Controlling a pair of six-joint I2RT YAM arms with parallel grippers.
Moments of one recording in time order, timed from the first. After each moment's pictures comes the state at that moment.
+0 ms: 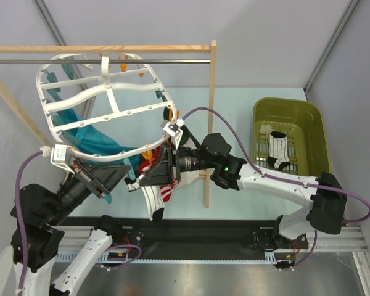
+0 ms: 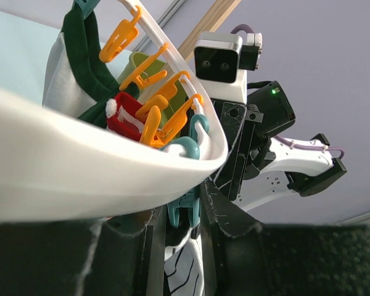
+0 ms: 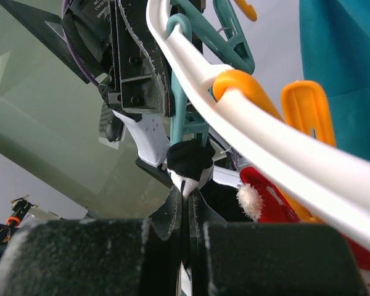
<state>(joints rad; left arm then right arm) -0.36 0.38 1.16 -0.72 0.37 -0.80 1.10 1.46 1.16 0.57 -0.69 0.89</state>
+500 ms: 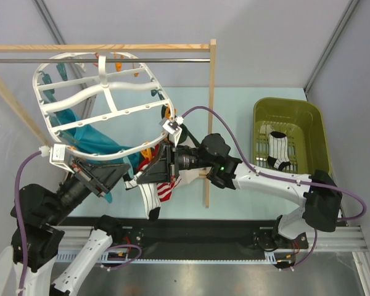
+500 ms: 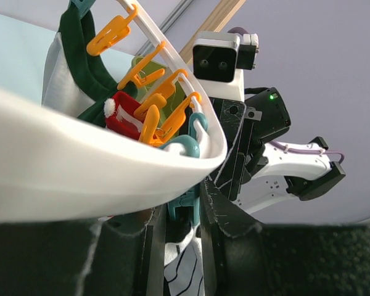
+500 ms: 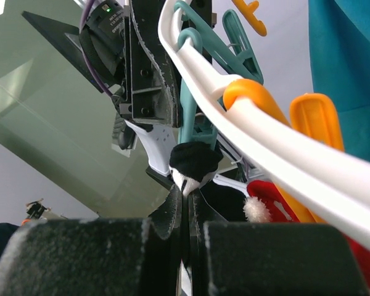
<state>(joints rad) -0.35 0.38 1.16 -0.71 0.36 -0.81 1.09 1.50 1.16 0.69 -0.70 0.96</state>
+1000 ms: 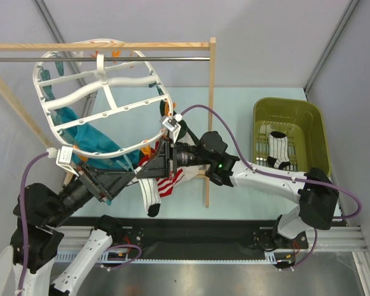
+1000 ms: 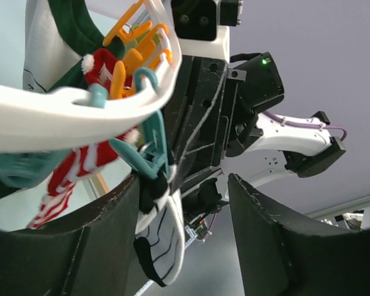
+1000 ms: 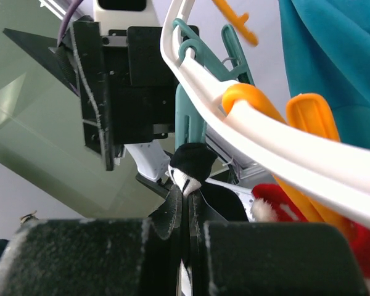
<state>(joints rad) -0.36 0.38 1.16 -0.80 0.40 -0.80 1.07 1.53 1.16 0.71 -0.69 0.99</state>
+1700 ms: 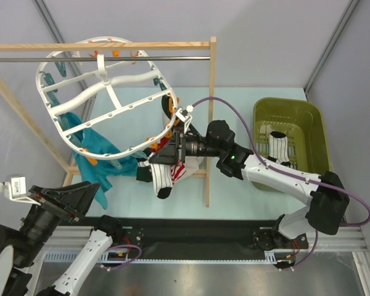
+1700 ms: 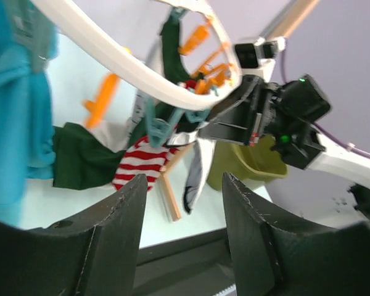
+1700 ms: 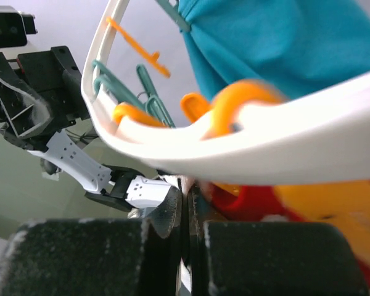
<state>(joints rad) -0.36 0.34 1.48 -1.14 0.07 -0.63 0.95 1.46 1.16 0.43 -0.63 0.82</state>
